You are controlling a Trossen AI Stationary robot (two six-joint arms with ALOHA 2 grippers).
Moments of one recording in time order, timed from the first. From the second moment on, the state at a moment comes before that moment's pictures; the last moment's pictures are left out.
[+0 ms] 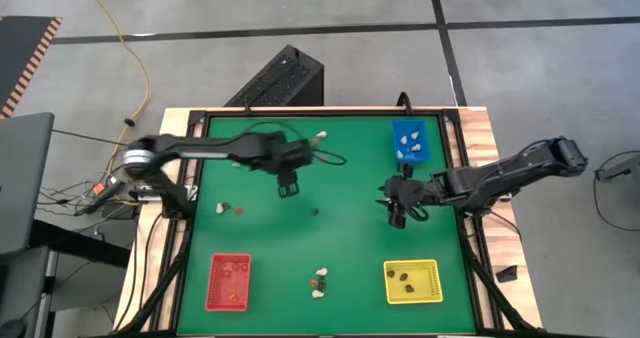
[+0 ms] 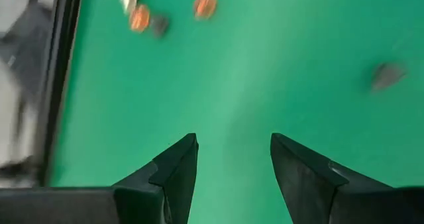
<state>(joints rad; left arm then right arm) 0.15 1.62 1.32 -0.83 -0.29 -0.06 0.18 1.04 0.61 -0.35 0.36 0.21</state>
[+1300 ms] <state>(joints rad) 0.20 1.24 0.29 0.79 -0.11 0.05 0.06 1.33 0.88 -0.90 -0.06 0.40</state>
